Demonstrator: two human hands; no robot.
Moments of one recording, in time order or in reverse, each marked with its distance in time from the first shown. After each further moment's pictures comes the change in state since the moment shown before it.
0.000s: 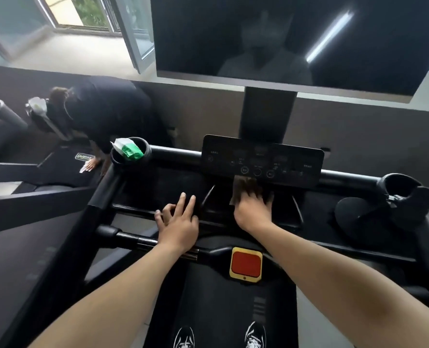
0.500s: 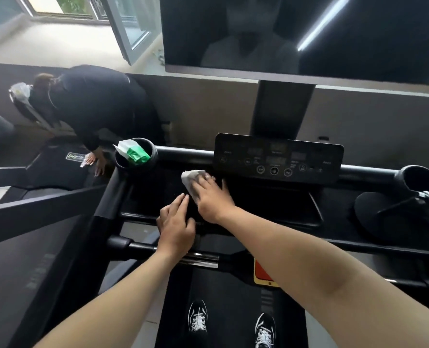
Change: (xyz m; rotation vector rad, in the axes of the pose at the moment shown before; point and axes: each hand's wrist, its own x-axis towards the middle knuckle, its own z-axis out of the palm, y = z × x) left_hand 0.023 -0.047 -0.016 -0.230 0.198 0.114; right_hand 0.048 -0.123 0.025 -0.023 -0.095 -0.363
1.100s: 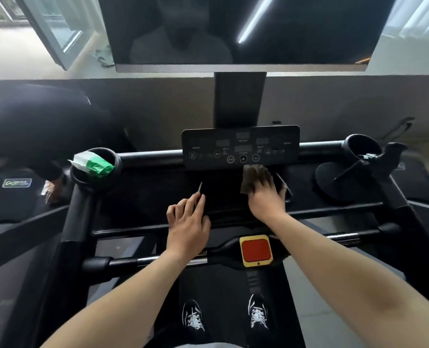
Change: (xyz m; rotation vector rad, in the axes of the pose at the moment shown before) left_hand -0.004 0.033 0.032 0.258 -0.184 0.435; right_hand -0.115 0.116 -0.010 0.094 0.205 0.675
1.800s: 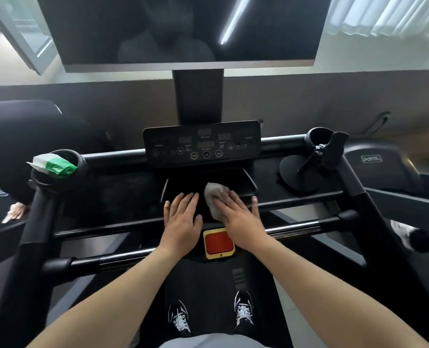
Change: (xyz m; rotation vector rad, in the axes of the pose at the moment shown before) left_hand -0.001 0.069 0.014 -0.228 -0.037 0.052; right_hand -0.074 0.050 0.008 -0.045 -0.061 -0.321
